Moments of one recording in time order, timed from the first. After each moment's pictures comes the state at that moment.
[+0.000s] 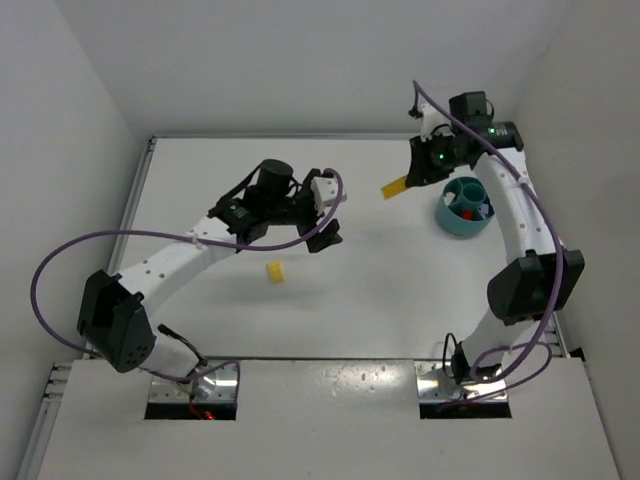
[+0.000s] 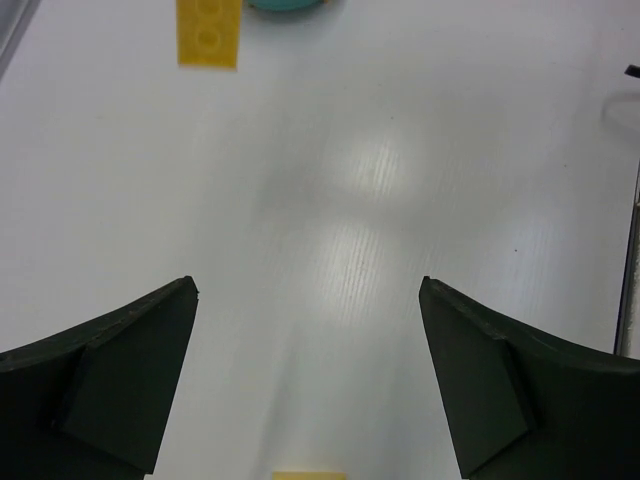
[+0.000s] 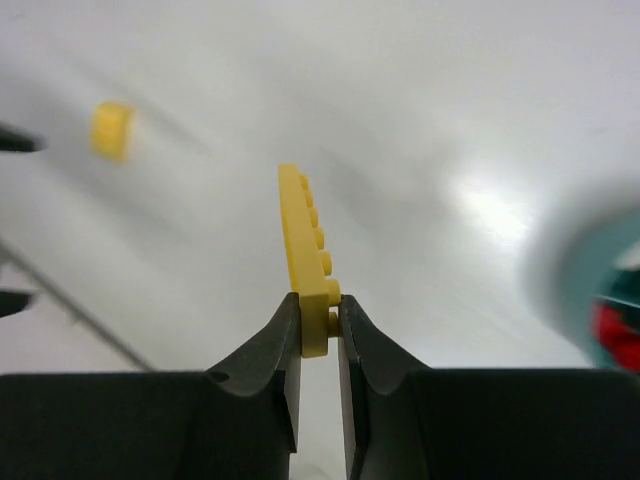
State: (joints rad) left arm -0.65 1.45 1.21 -0.25 0.51 0.39; right arm 0.13 1.68 1.71 -1.03 -0.47 -0.21
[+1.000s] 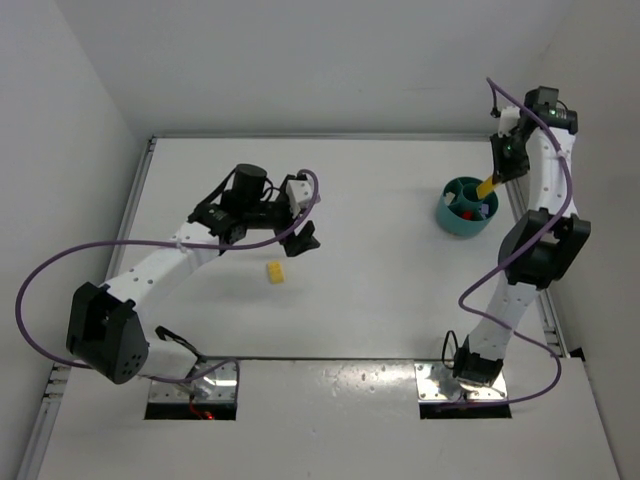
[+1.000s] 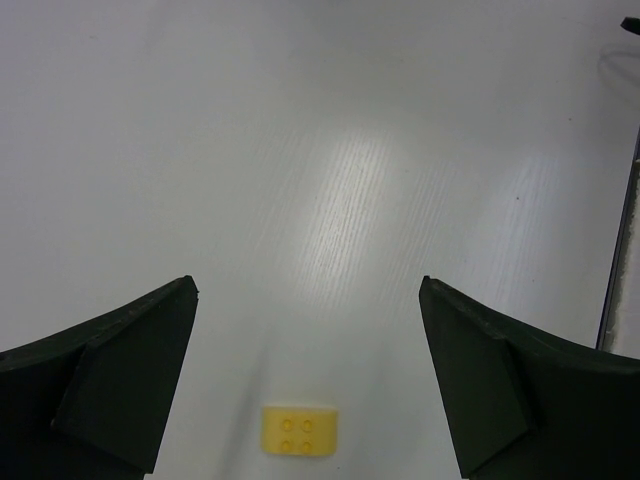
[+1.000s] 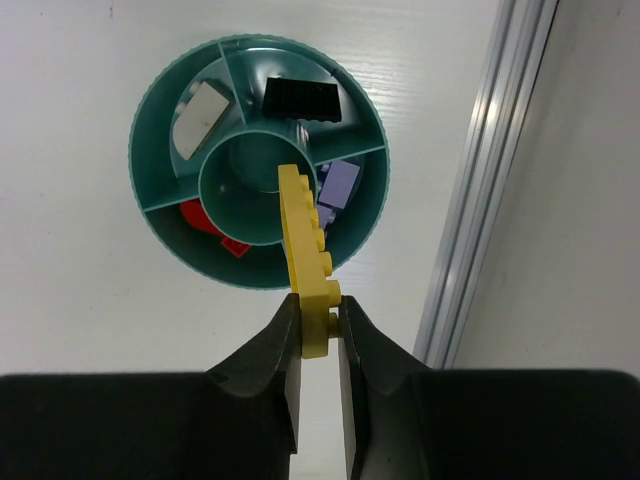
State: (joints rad) left arm -0.49 1.36 1.09 -0.30 0.63 0.41; right arm -0.29 2.02 2.07 -1.18 -0.07 -0.37
